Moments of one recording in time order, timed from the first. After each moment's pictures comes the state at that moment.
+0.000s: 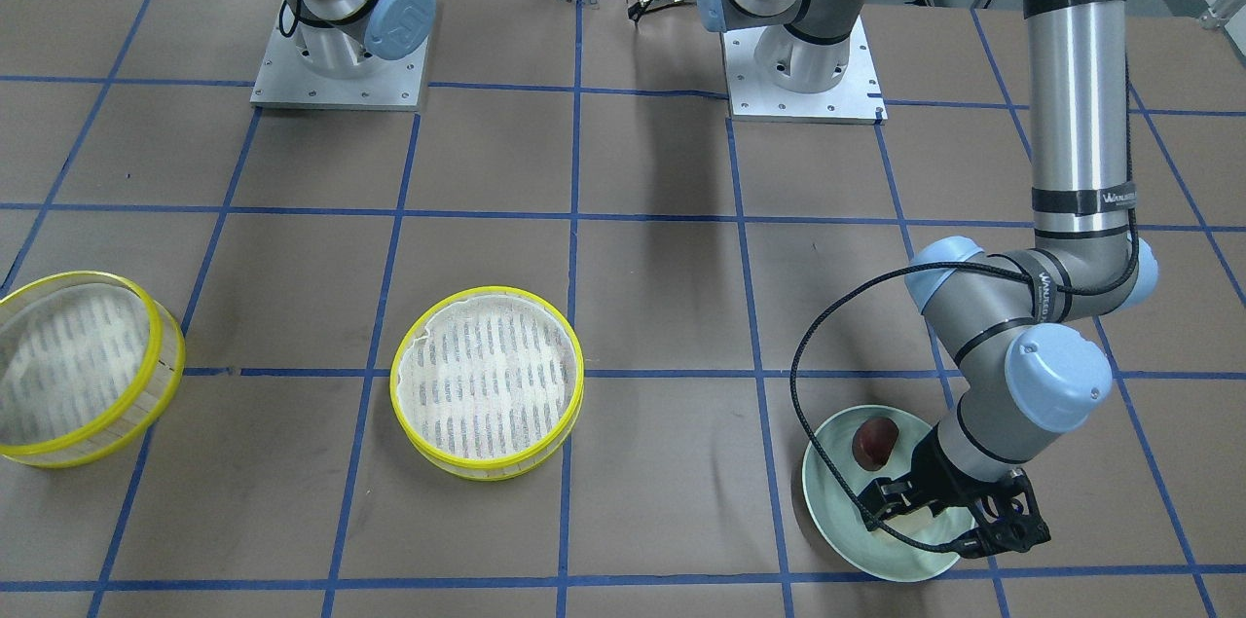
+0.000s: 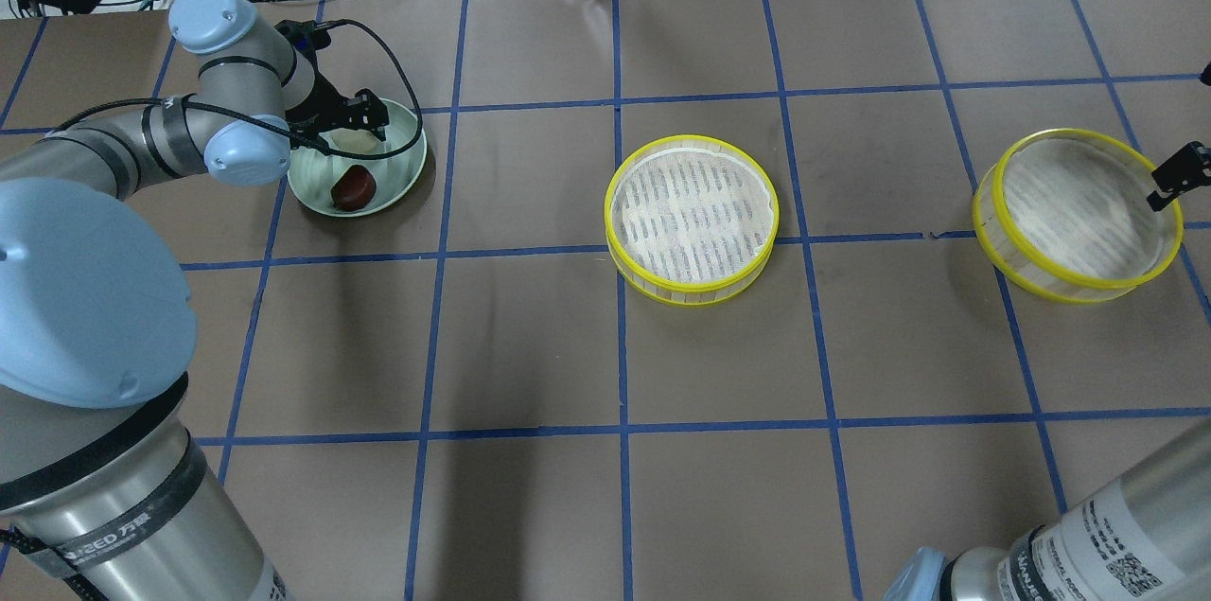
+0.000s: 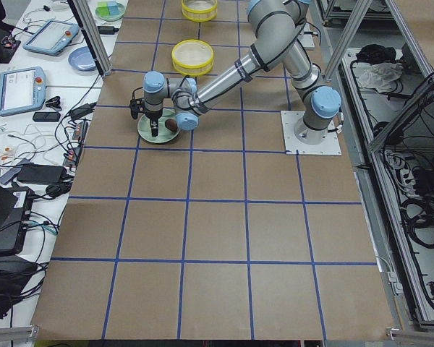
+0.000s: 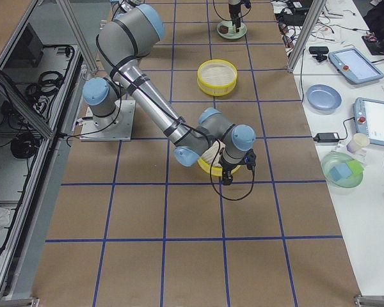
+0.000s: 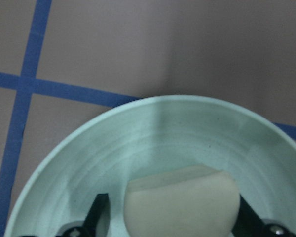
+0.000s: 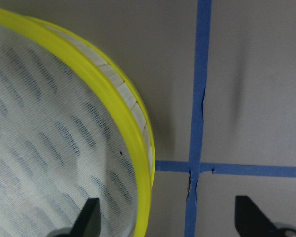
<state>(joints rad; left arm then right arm) -1.35 -2.23 -1.58 -0.71 1.47 0.02 0.84 -1.03 1.54 -1.98 -1.61 -0.77</state>
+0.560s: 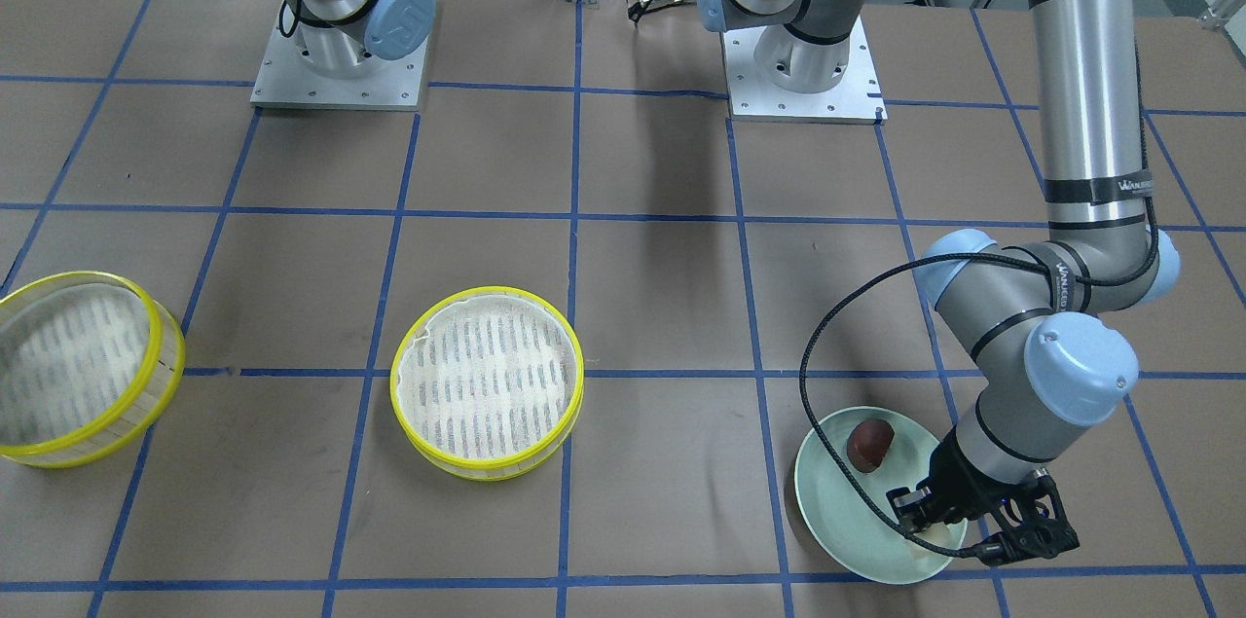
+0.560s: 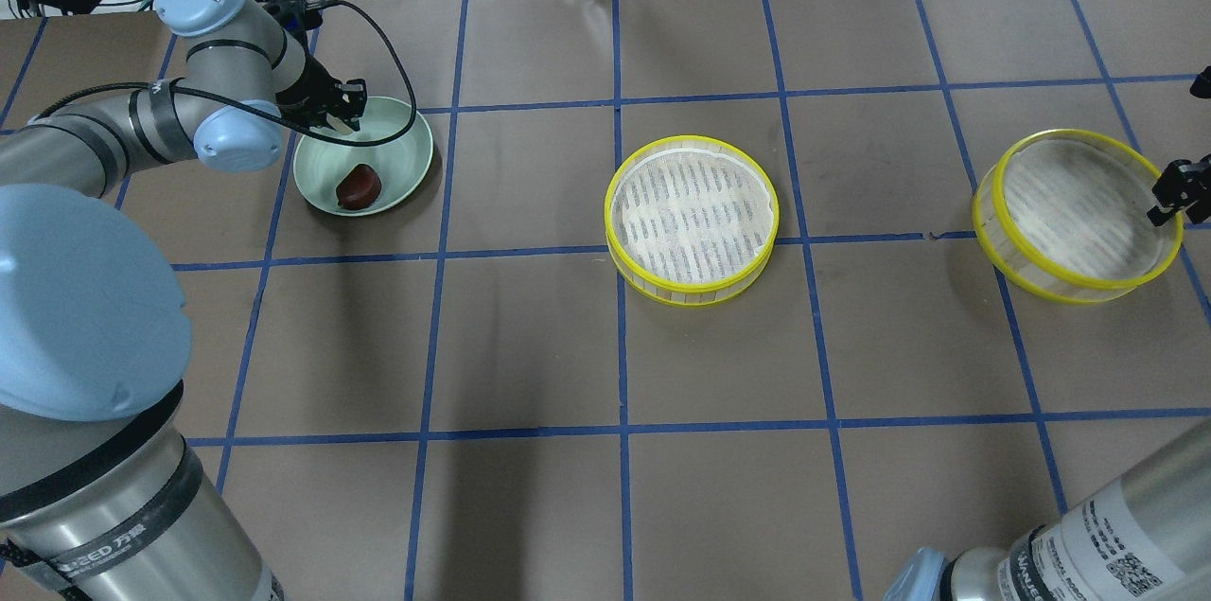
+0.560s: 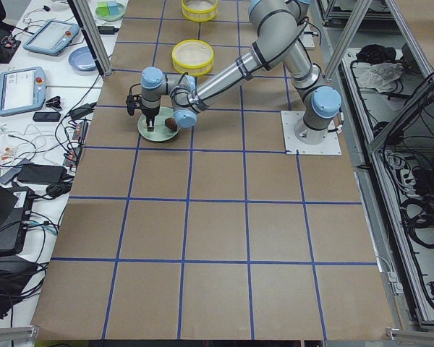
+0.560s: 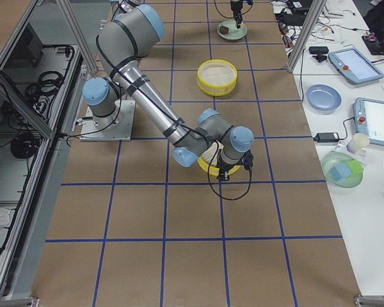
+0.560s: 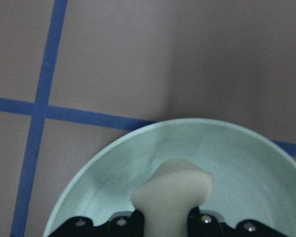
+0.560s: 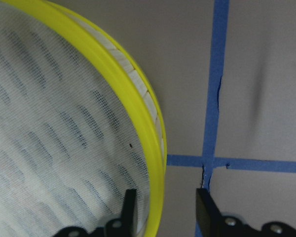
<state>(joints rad) -1.36 -2.19 -1.55 -0.73 1.48 0.03 0.84 -1.03 1.55 -1.97 -1.61 -0.77</state>
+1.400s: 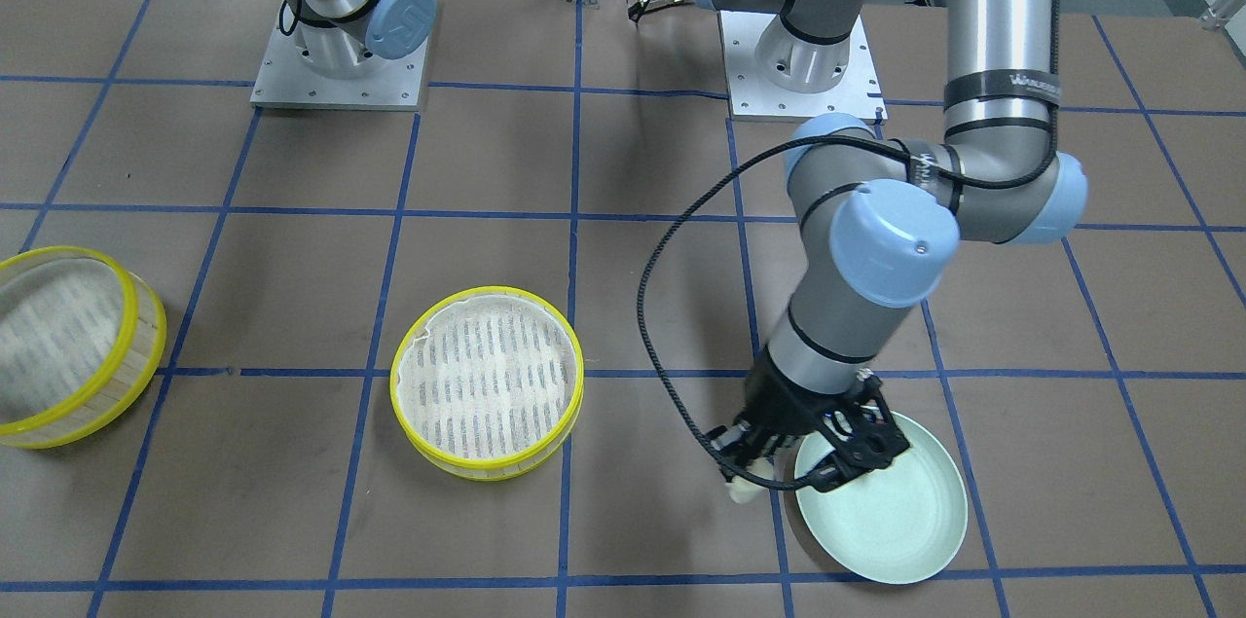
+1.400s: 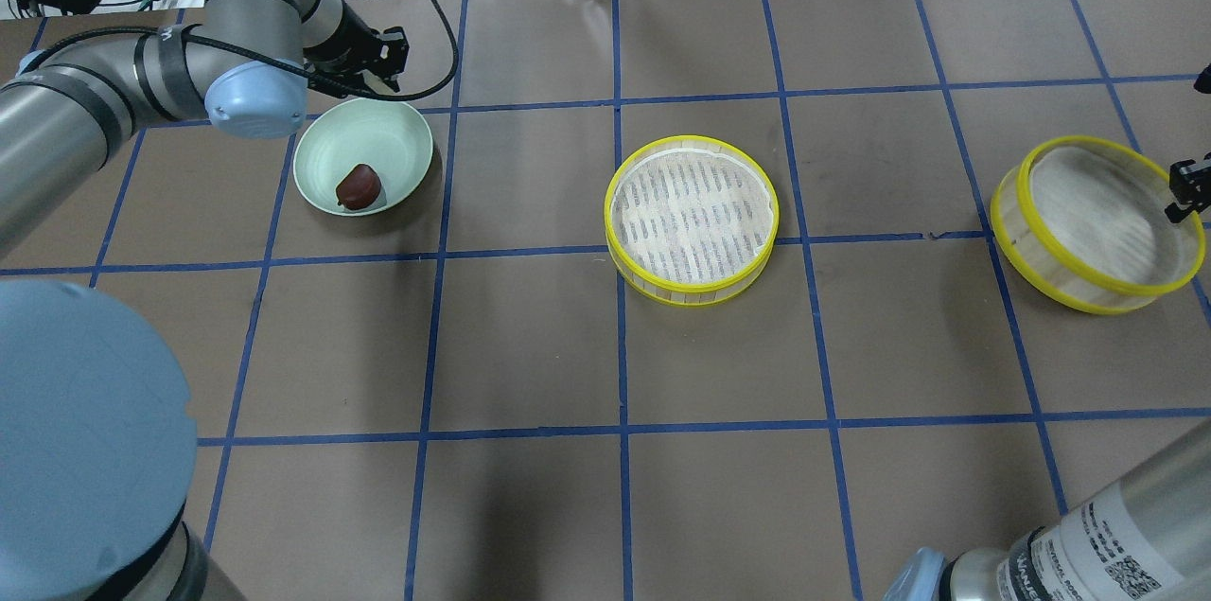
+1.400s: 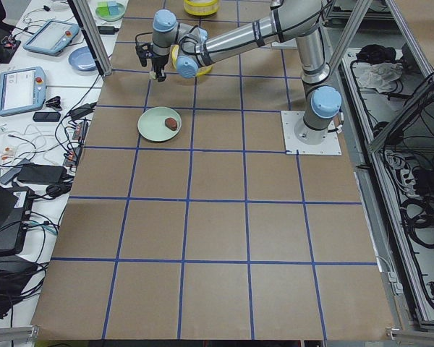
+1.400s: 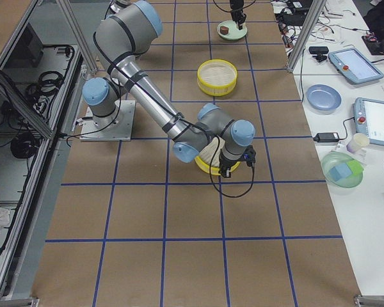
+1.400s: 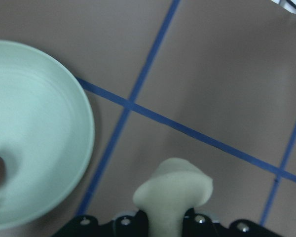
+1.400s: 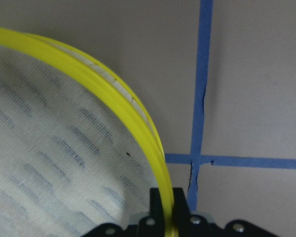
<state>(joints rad) -1.66 -2.04 -1.55 -0.84 1.41 -0.62 0.86 -1.06 1.54 -1.97 -1.62 -0.76</state>
